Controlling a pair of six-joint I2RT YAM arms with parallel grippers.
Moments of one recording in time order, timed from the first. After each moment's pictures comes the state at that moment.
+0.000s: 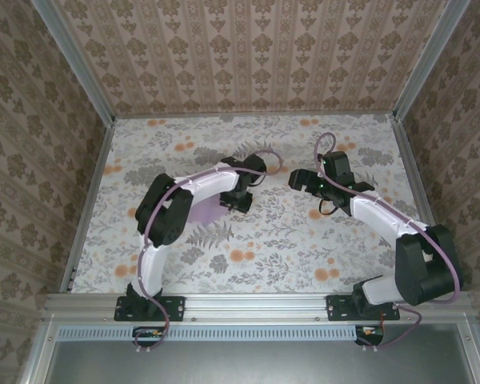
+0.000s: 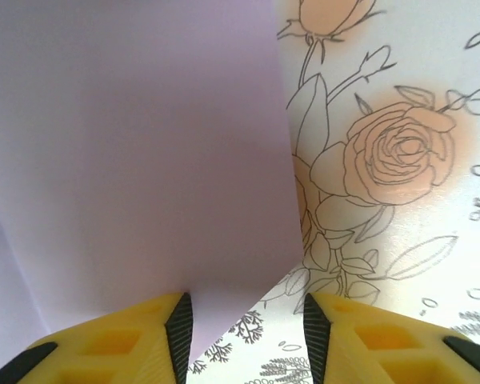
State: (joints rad) left arm -0.76 2.08 1.53 -0.92 -0.11 -0.38; right arm 0.24 1.41 0.83 -0.21 -0.14 0.52
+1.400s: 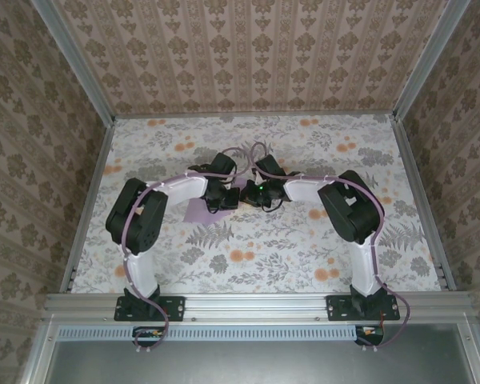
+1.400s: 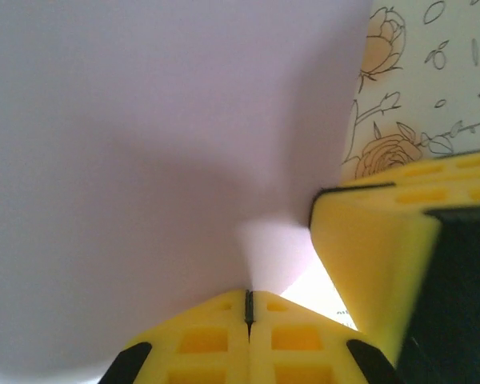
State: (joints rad) left arm -0.61 1.88 1.19 -0.55 0.22 -0.52; right arm 0.56 2.07 1.25 -0.12 -0.42 0.85
